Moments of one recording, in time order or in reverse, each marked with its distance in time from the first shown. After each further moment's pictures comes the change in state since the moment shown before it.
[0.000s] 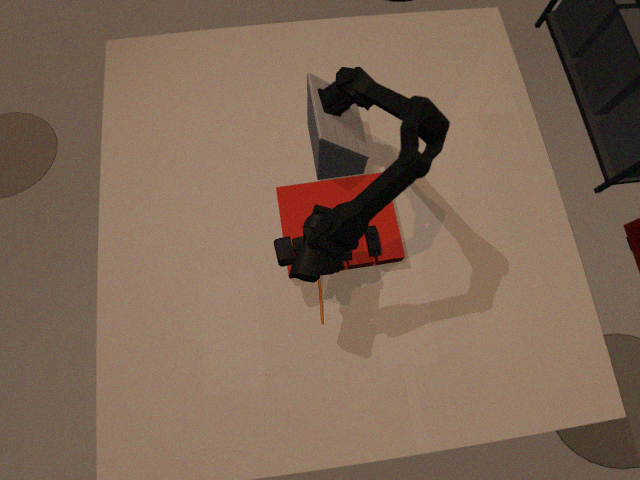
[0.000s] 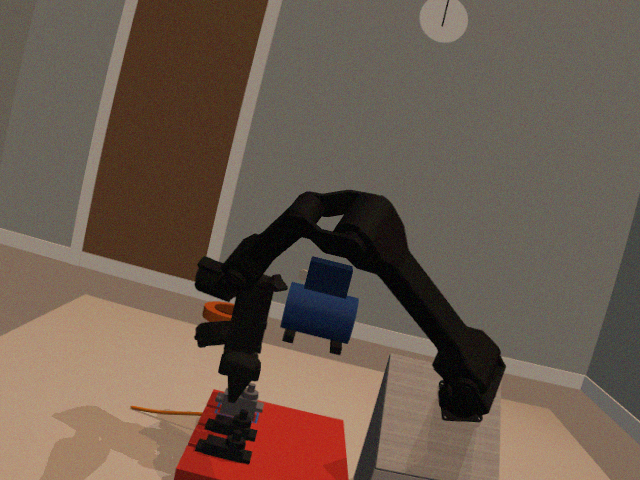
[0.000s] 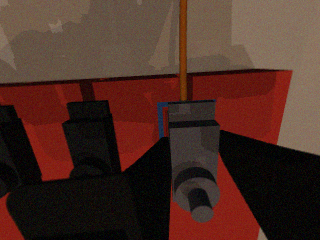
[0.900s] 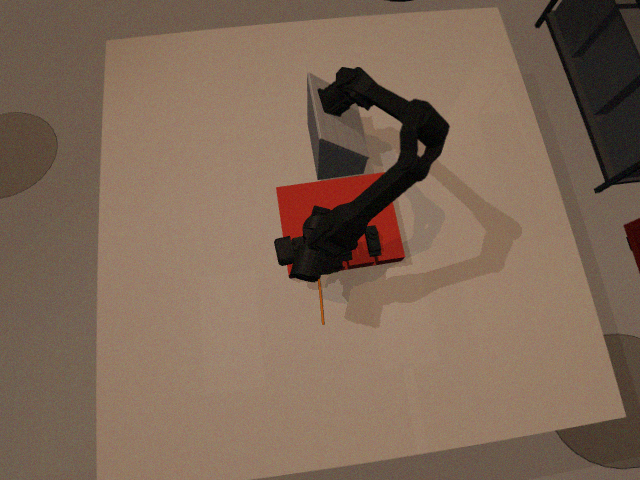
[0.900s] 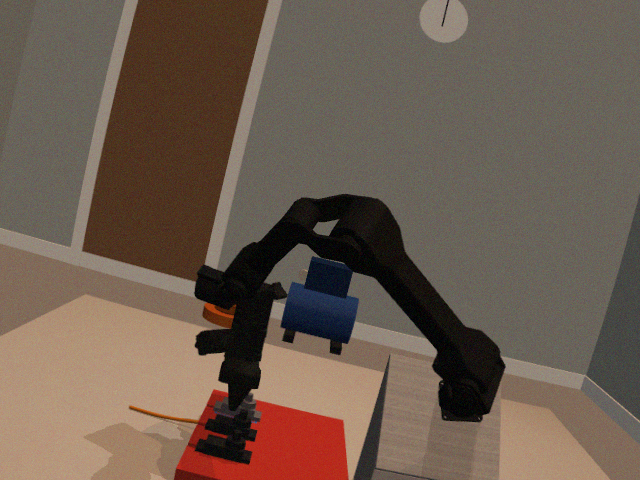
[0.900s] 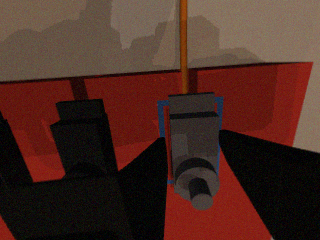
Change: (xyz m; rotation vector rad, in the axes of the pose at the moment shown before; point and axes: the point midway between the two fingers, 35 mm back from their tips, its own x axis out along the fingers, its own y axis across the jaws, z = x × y) arm 0.013 0.001 -0.004 0.012 0.007 0.010
